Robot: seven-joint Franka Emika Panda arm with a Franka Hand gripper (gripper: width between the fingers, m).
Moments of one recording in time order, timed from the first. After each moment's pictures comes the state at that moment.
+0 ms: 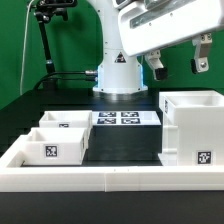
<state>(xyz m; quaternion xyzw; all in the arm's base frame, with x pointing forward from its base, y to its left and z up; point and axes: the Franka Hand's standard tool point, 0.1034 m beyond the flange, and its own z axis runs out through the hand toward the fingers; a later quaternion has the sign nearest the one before) 0.622 0.054 0.158 -0.89 0.44 -0.05 0.12</state>
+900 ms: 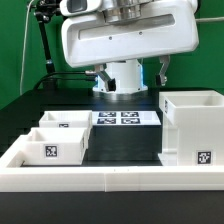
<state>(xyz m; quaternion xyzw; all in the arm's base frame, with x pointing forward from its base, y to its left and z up) 0.590 -0.006 0.138 -0.99 0.12 0.00 0.07</state>
